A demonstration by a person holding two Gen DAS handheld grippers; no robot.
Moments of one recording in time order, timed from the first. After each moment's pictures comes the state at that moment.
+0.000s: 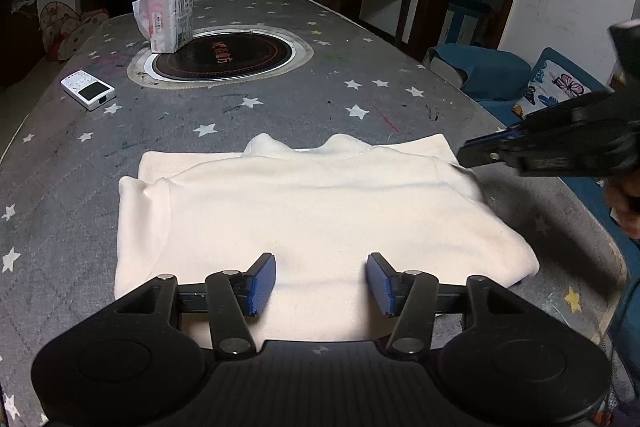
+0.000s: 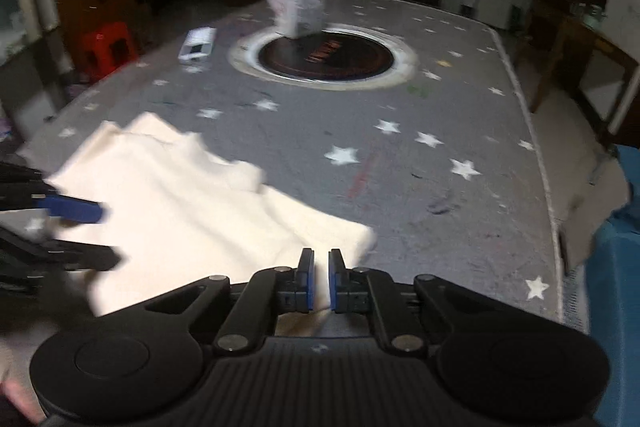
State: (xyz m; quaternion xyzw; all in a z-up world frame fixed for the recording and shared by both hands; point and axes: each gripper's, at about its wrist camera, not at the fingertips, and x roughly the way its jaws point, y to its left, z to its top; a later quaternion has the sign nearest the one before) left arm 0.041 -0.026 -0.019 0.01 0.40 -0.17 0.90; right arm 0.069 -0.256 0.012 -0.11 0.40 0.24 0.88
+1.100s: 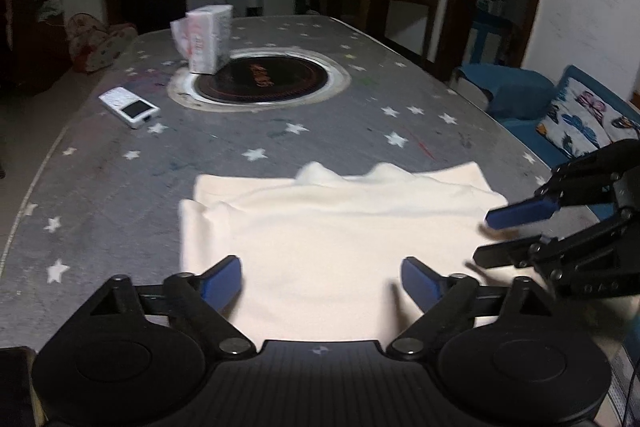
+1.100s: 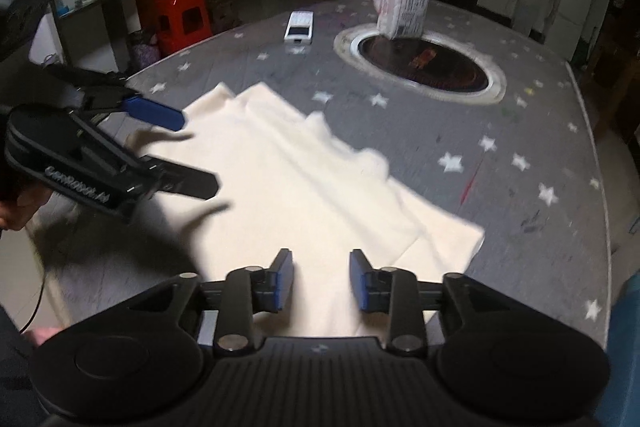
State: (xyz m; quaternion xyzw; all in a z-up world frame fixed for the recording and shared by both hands) left arm 0.040 0.003 -0.001 0.01 0.37 -0.12 0.92; right arm 0.038 -0.205 0.011 -0.16 0.39 0.31 0.85
